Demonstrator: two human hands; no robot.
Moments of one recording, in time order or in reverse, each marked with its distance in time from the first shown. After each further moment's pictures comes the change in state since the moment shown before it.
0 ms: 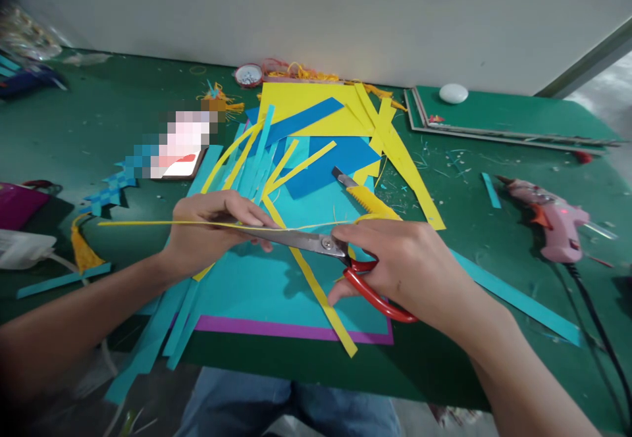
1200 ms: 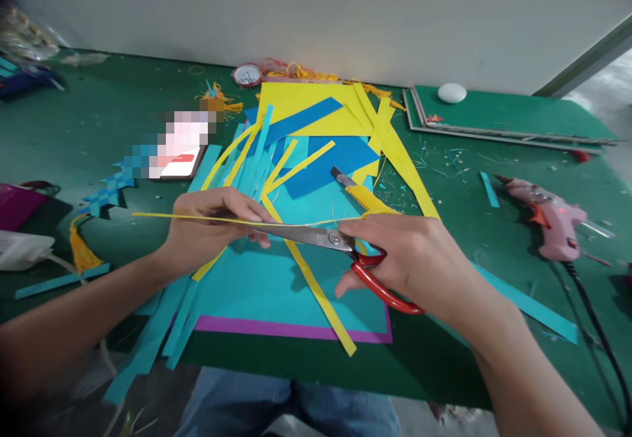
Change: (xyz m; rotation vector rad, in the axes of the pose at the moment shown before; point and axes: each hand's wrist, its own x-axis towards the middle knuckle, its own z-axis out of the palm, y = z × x) left_hand 0.002 0.001 -0.002 -0.003 0.002 -0.016; right_hand -0.005 0.012 0.002 -0.083 0.079 -0.045
